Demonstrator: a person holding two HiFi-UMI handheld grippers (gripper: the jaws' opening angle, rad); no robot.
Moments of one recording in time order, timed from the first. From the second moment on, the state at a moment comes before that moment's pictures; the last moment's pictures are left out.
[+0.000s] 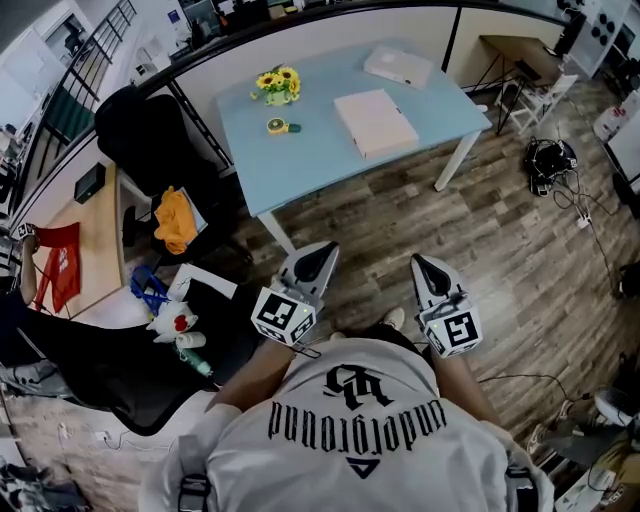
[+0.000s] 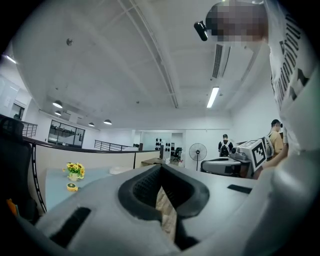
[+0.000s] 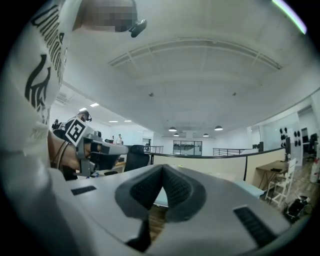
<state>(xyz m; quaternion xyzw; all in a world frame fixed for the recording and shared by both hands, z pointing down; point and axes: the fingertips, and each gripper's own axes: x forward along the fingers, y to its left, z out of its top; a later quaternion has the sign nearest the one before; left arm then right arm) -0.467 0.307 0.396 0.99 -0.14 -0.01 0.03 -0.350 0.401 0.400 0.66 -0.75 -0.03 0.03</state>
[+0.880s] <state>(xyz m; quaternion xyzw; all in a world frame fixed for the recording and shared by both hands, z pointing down) -0.263 0.262 0.415 0.98 -0.18 0.01 0.04 -0.156 0.360 0.419 0.62 -0.78 0.03 0.01</state>
